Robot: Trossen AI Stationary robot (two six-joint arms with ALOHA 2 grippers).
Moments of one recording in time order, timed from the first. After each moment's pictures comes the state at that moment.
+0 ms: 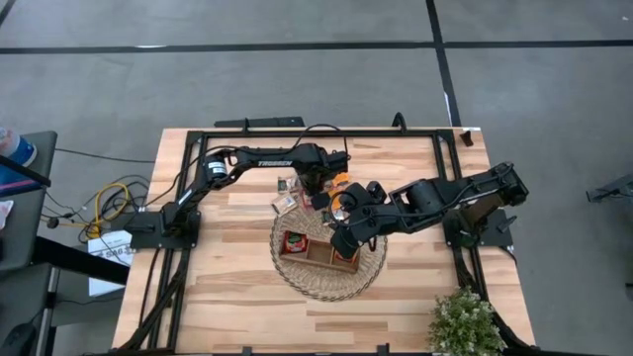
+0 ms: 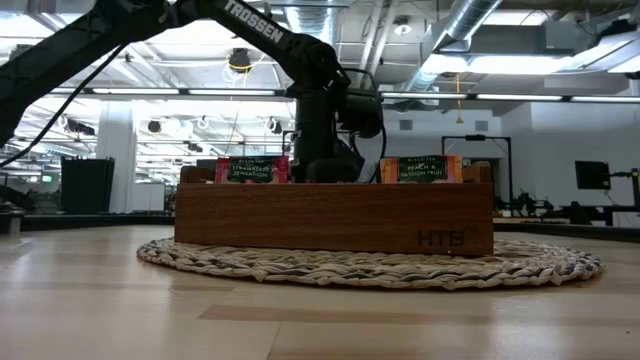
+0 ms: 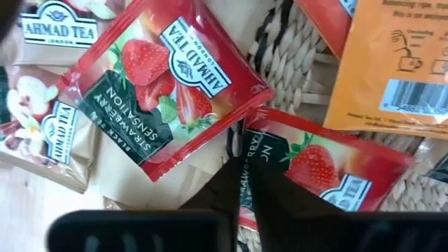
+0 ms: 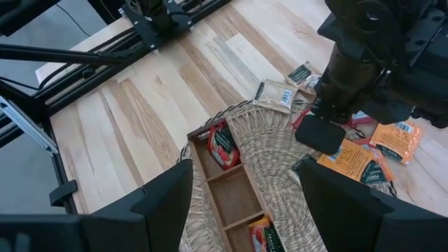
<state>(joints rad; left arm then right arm) 0.29 2.31 1.88 -1.07 -0.10 -0.14 0.34 1.69 1.88 -1.11 0.44 0.78</state>
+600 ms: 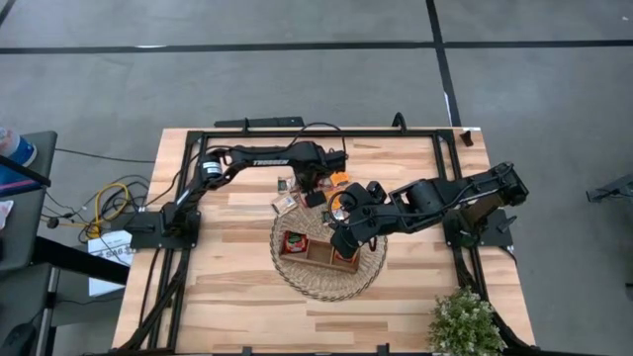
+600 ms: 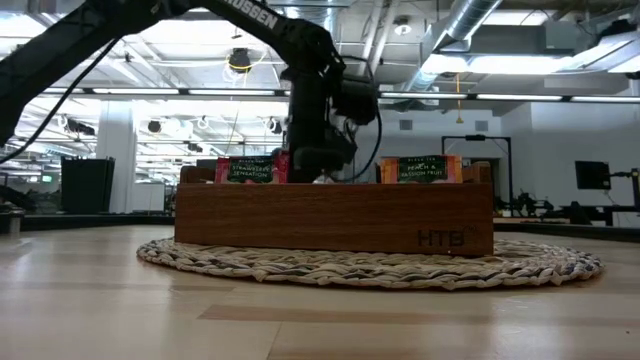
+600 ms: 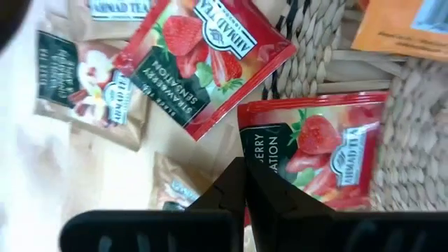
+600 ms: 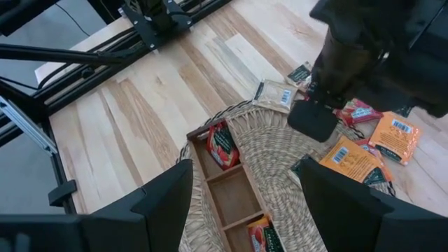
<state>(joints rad) 0.29 2.25 1.88 -1.17 -0.18 -0.10 0.34 1.69 1.88 -1.11 0.45 0.78</state>
